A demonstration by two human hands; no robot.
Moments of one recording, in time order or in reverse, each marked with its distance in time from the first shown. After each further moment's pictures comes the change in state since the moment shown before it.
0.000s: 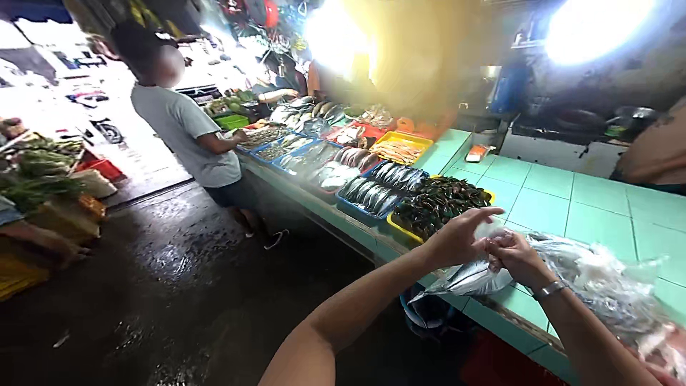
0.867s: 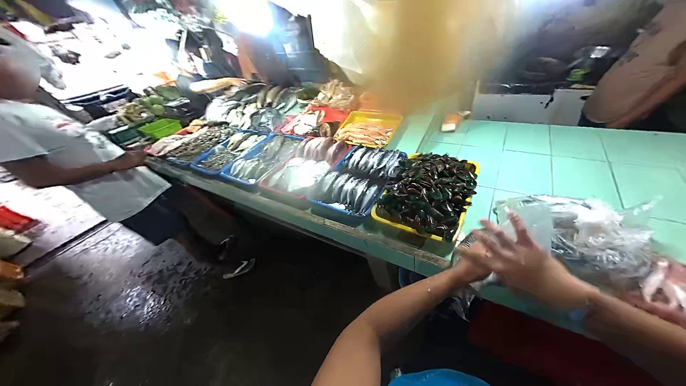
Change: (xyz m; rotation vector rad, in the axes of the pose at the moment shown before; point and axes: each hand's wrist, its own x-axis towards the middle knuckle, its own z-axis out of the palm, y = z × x) left_hand -0.015 -0.089 0.140 -0.391 -0.103 -0.269; right_hand -0.041 -0.022 0.040 -1.515 -0.167 -0.356
